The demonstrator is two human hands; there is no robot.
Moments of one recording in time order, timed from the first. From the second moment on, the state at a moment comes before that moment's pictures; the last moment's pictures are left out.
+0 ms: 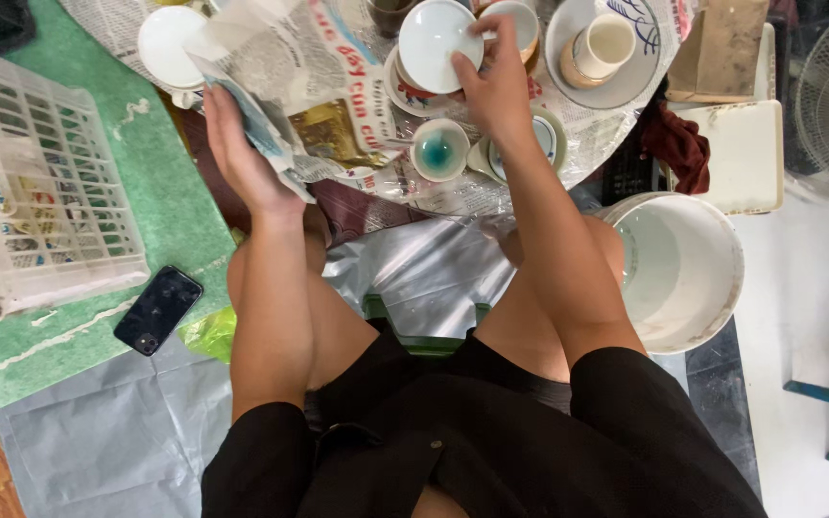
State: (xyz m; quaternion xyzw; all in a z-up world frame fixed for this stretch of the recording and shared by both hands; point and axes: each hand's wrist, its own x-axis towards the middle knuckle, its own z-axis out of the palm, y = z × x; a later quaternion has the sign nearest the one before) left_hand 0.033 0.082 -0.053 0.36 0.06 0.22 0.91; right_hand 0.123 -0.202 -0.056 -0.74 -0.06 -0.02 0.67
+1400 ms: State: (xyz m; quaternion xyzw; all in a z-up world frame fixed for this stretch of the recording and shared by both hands) left_hand -0.007 -0.029 -0.061 0.65 -0.07 0.20 0.73; right_hand 0.013 -0.214 -0.065 -0.56 0.09 0.02 0.83
